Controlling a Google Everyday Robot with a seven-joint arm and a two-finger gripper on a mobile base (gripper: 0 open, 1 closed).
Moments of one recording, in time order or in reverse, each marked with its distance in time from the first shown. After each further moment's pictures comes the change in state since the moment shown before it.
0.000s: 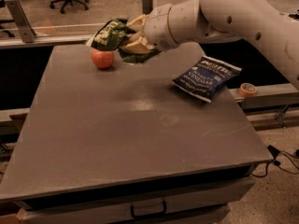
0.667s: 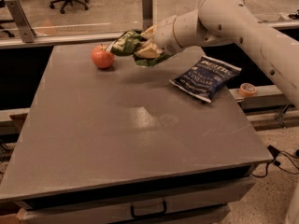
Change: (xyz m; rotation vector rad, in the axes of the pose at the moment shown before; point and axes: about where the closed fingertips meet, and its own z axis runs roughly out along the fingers) arm 0.089 -0.033 0.025 -0.002 0.100 0.082
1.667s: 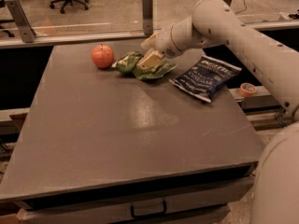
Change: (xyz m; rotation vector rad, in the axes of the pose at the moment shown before) arm 0.049 -0.010 0.030 -0.033 0.100 0.060
